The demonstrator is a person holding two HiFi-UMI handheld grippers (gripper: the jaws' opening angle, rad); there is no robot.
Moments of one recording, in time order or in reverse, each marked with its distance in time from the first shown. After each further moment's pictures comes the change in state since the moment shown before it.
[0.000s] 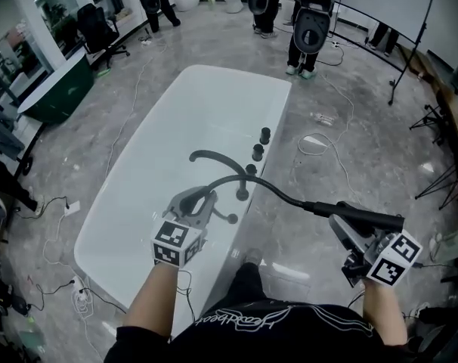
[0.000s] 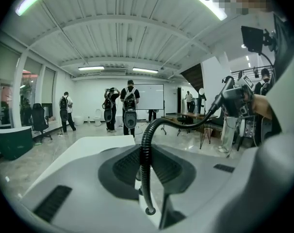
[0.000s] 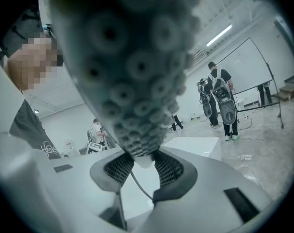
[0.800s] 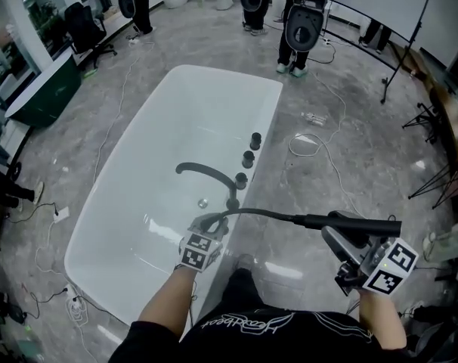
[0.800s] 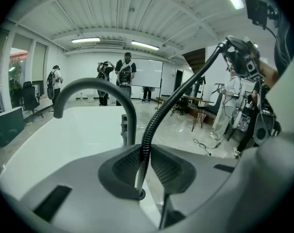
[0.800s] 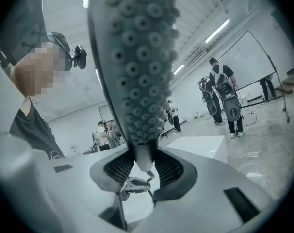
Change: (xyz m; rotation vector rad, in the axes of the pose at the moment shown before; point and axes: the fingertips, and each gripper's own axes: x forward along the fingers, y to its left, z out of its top) left arm 0.098 -0.036 -0.154 -0.060 0.258 -0.115; right arm 0.021 -0.013 0.002 0.031 -0.010 0.046
